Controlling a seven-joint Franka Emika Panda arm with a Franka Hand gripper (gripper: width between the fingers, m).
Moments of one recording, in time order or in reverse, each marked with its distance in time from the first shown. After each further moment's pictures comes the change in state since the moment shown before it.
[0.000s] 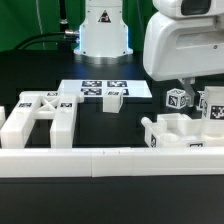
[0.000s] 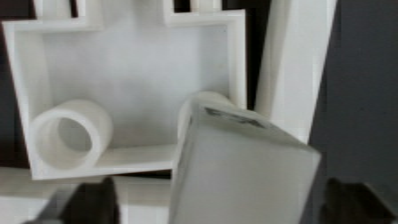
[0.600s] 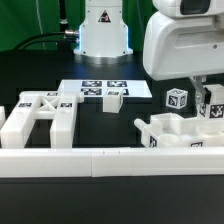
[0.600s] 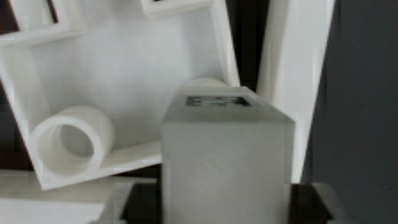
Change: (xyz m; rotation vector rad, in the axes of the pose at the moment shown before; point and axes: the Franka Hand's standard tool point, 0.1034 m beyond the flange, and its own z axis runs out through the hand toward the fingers) arm 0.000 0.000 0.000 0.001 0.000 0.034
